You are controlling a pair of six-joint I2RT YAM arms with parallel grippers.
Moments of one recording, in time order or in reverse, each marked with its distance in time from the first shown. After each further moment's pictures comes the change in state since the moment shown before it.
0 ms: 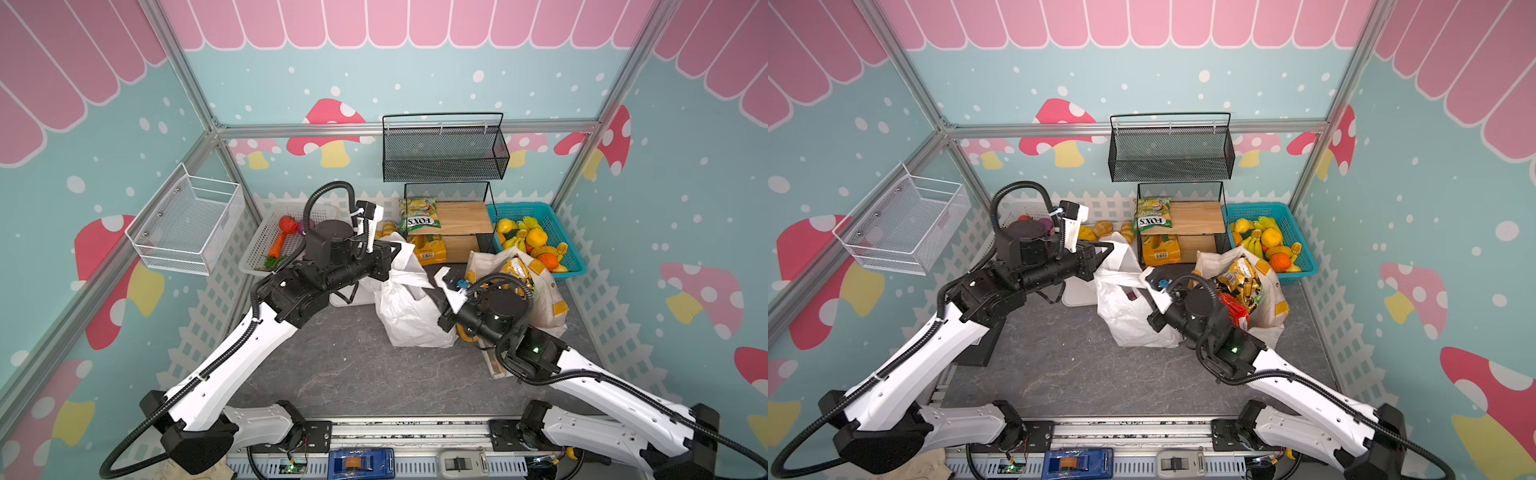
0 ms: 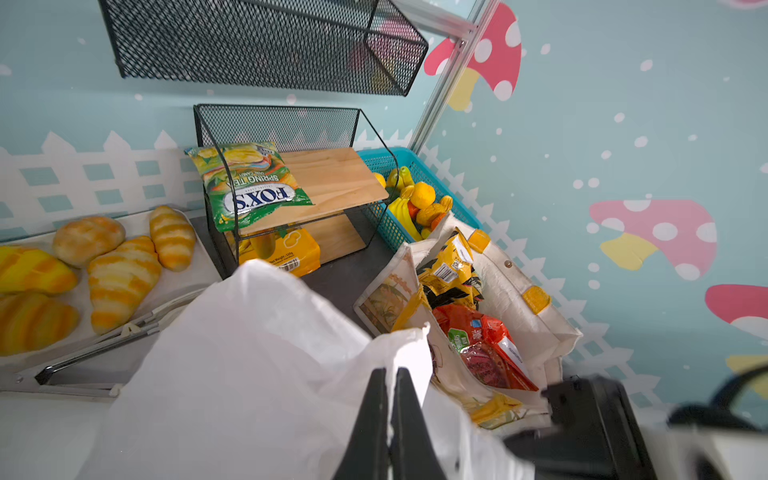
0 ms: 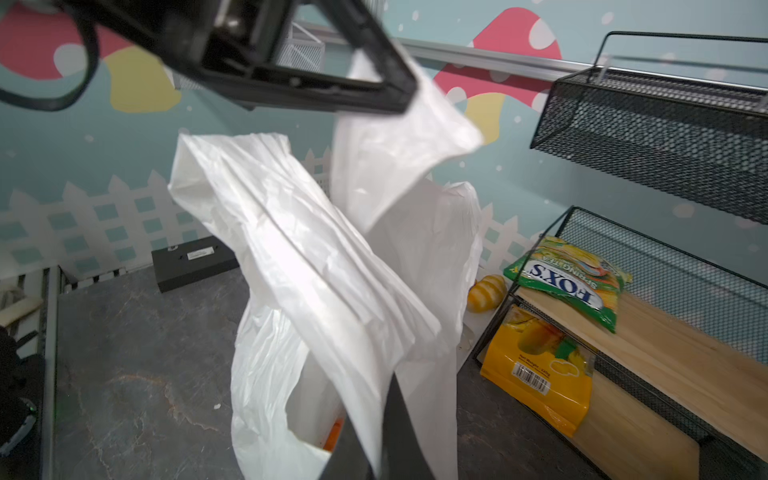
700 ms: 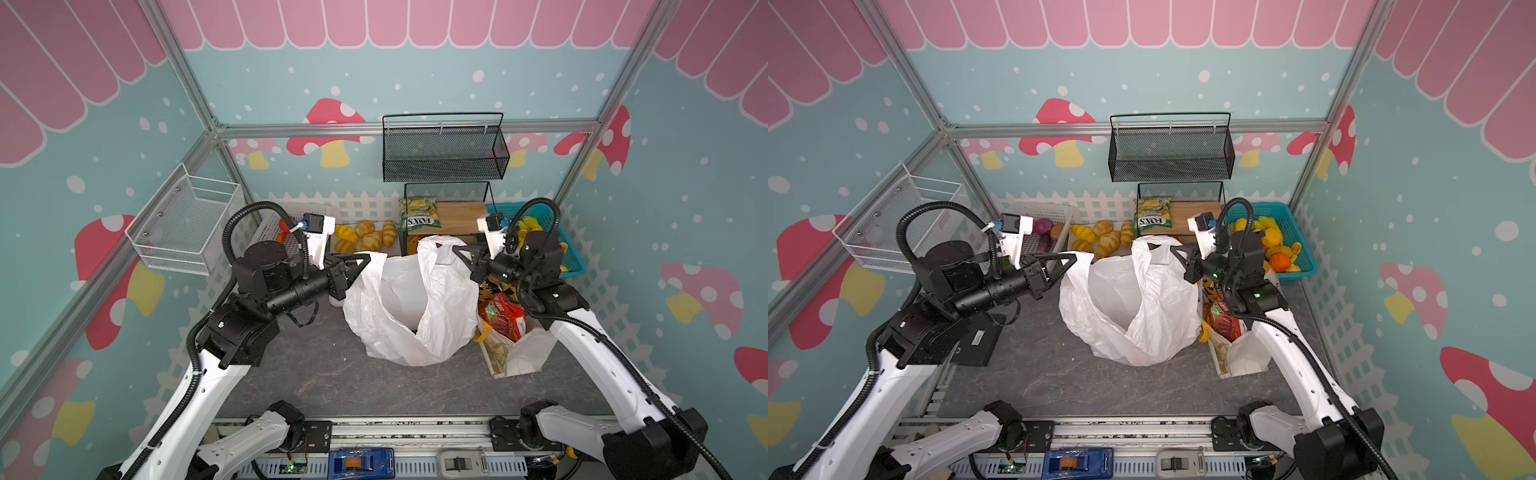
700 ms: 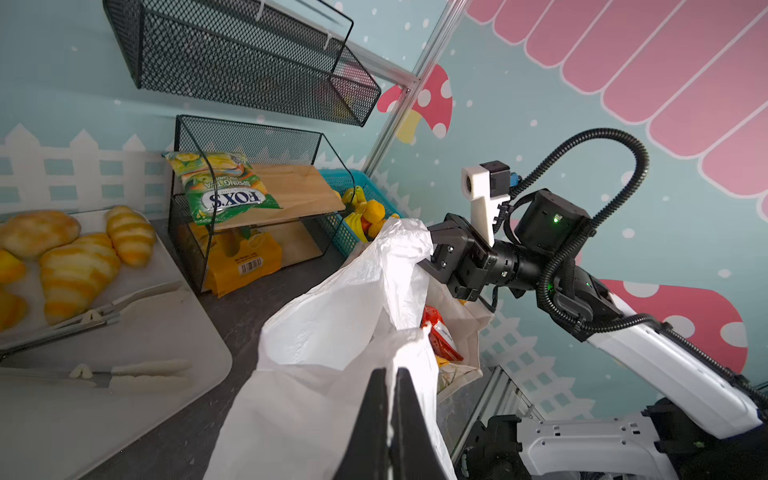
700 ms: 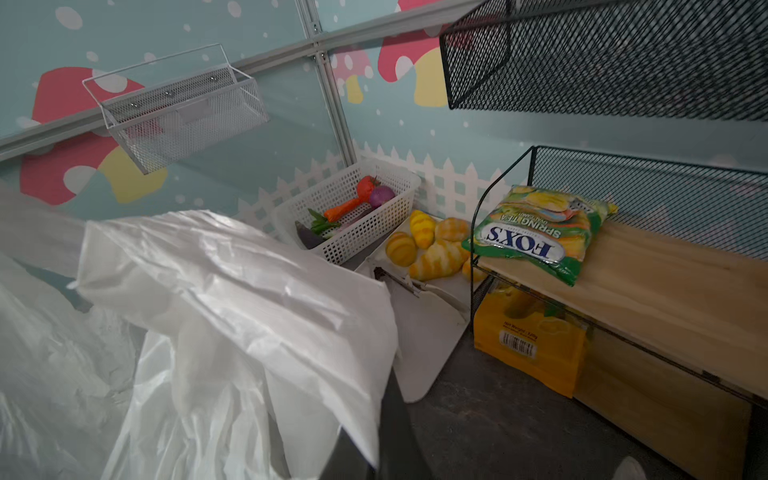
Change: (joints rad) left arm 0.177 -0.244 -0.169 -0.012 0.254 -0.090; right arm -0.510 0.277 0.248 -0.135 -0.616 0.229
